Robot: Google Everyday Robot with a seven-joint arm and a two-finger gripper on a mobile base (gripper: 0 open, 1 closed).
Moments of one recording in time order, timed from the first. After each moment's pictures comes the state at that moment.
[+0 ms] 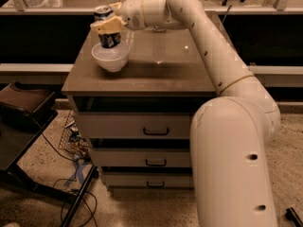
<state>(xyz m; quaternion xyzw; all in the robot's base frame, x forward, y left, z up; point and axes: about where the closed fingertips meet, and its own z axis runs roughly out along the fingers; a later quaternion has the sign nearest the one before) 0.772 0.137 0.955 -0.54 0.55 0.37 0.52</state>
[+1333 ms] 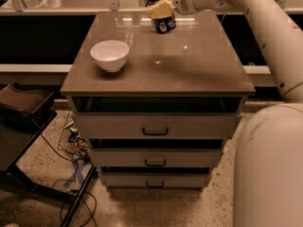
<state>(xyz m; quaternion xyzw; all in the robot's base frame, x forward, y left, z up) 0.809 -0.031 0.986 -0.46 0.68 0.18 0.55</state>
